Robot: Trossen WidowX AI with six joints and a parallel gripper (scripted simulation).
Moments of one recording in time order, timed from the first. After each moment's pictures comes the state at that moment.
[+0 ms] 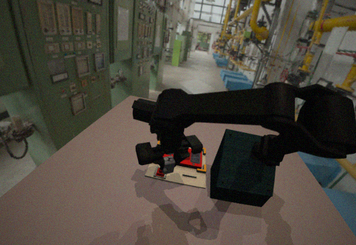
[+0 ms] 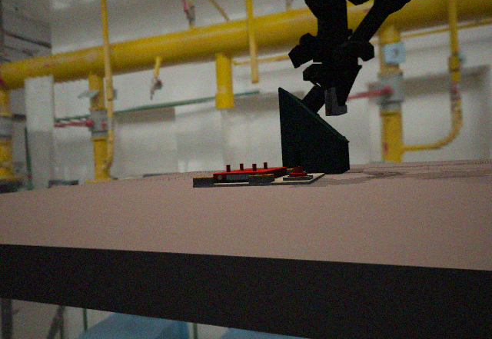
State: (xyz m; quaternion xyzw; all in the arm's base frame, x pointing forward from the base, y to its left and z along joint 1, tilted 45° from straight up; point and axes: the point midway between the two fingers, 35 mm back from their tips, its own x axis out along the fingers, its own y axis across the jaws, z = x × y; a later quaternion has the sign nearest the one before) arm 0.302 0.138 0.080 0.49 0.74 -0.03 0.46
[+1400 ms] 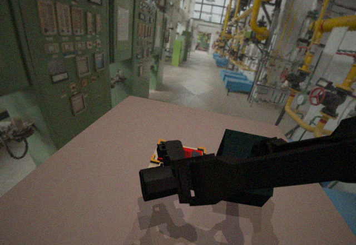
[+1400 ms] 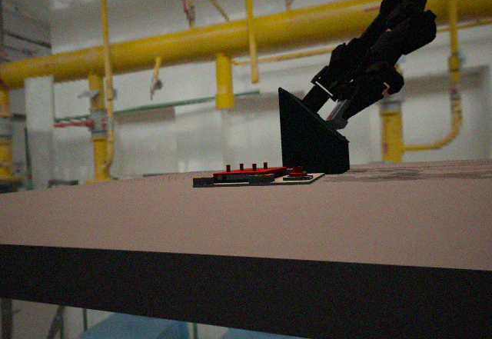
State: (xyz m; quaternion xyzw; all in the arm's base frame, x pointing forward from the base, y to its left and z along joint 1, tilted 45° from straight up) arm 0.284 0.175 0.073 0.45 0.54 -0.19 0.68
